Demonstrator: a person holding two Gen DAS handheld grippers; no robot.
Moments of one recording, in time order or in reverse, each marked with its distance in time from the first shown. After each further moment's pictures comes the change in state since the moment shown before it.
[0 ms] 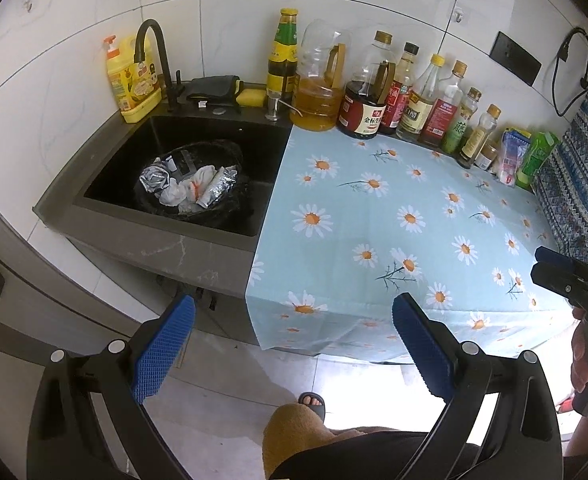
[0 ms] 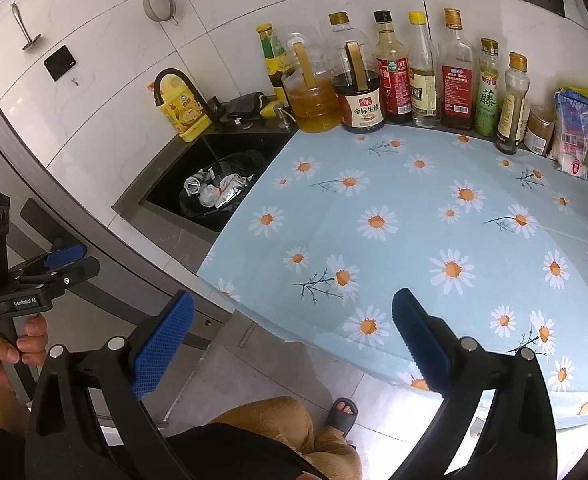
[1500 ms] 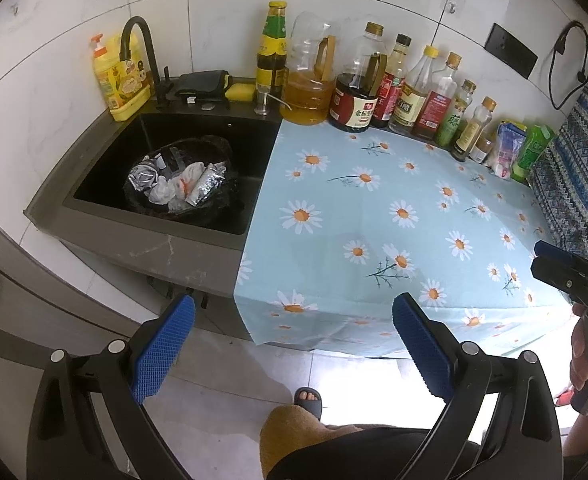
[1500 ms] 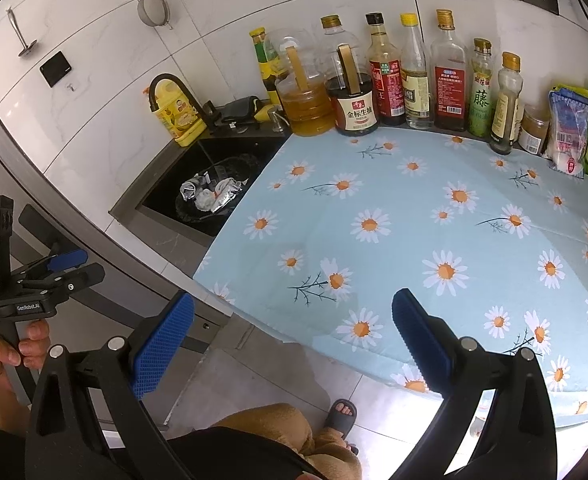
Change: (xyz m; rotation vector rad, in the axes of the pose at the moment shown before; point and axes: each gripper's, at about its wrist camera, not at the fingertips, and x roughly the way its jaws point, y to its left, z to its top) left arm 0.008 -0.009 0.005 0.011 0.026 -0.015; right arm -0.004 -0.006 0.003 0.007 -0.009 -0.010
